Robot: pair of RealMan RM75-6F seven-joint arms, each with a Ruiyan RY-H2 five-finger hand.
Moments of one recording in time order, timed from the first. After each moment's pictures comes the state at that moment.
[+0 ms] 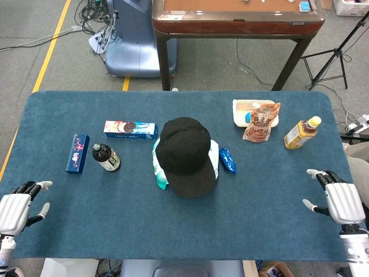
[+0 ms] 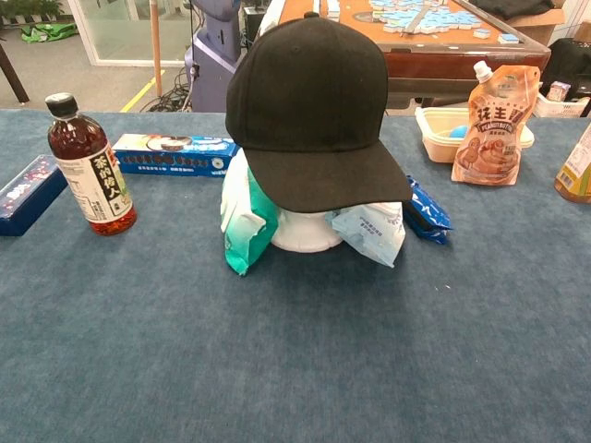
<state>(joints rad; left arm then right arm) -0.13 -1.12 -0.03 -1.59 1.51 1.44 0.01 0.10 -1.13 0.07 -1.58 -1.49 1.45 -0.07</state>
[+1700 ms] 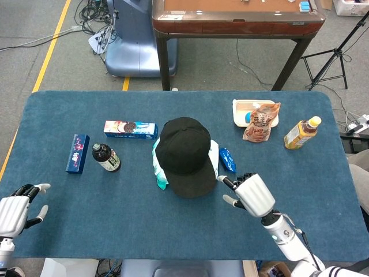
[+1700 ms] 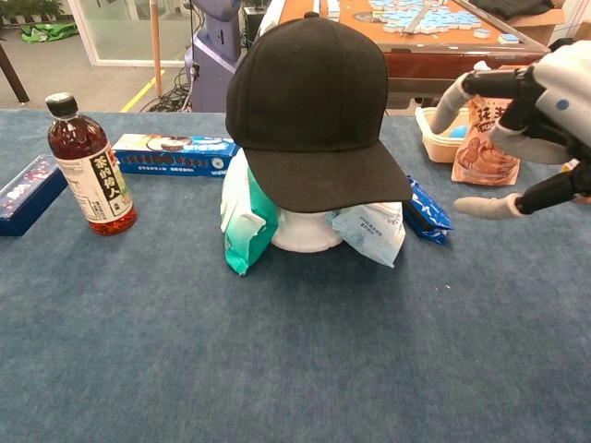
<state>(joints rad) -0.11 -1.11 -0.02 -1.61 1.49 1.44 0.01 0.39 -1.53 0.11 -1.43 -1.89 1.47 -0.23</state>
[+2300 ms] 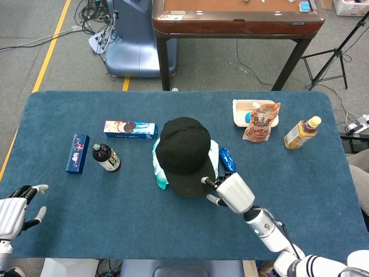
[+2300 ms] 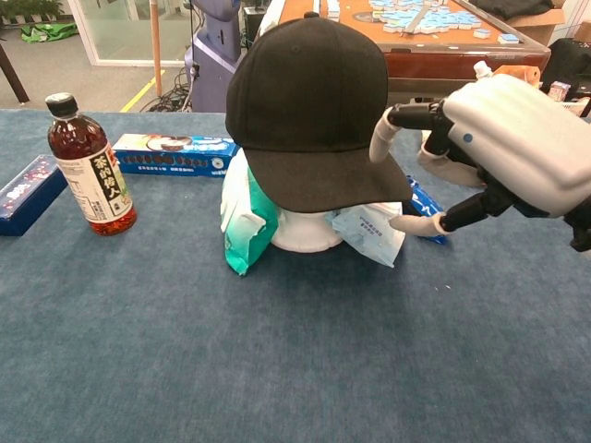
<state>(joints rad) -0.10 -1.10 -0.02 -1.61 1.50 1.46 0.01 0.48 -1.69 0.11 -1.25 -1.89 1.47 -0.18</state>
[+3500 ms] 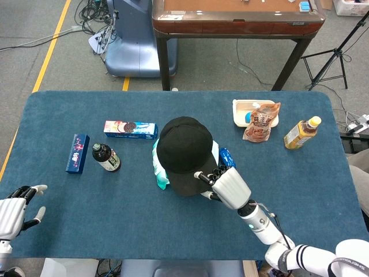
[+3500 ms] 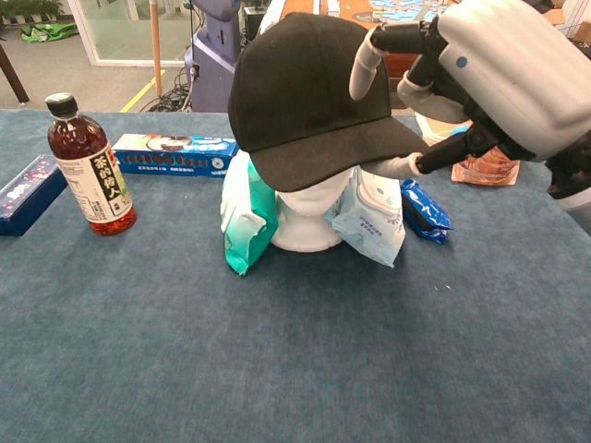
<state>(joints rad) -0.10 -1.10 -0.02 -1.61 1.48 1.45 0.01 0.58 -1.71 0.14 -1.26 -1.88 1.58 -0.19</state>
